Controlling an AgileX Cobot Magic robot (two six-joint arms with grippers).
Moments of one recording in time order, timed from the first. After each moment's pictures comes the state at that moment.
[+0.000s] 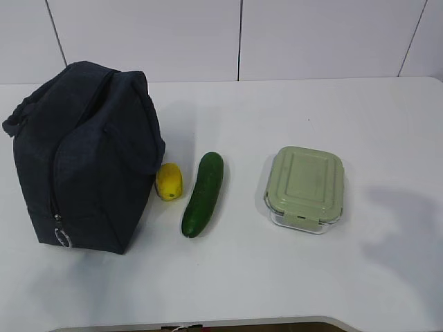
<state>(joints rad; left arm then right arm) 0.00 0.06 -0.54 -0.17 1.09 0.21 -0.04 0.50 -0.66 0.02 1.15 0.14</state>
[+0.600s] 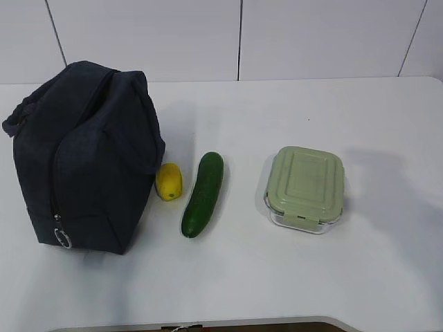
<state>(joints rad) 0.00 0.40 -0.67 -0.24 1.11 0.10 -0.04 0.88 -0.84 0.03 1.14 0.13</state>
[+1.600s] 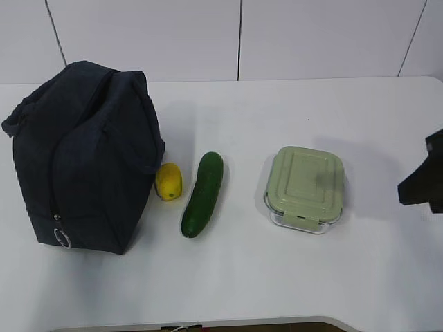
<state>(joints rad) 0.00 0.65 -0.84 -0.30 1.10 0.10 -0.04 1.21 -0.85 0.46 0.95 -0.20</state>
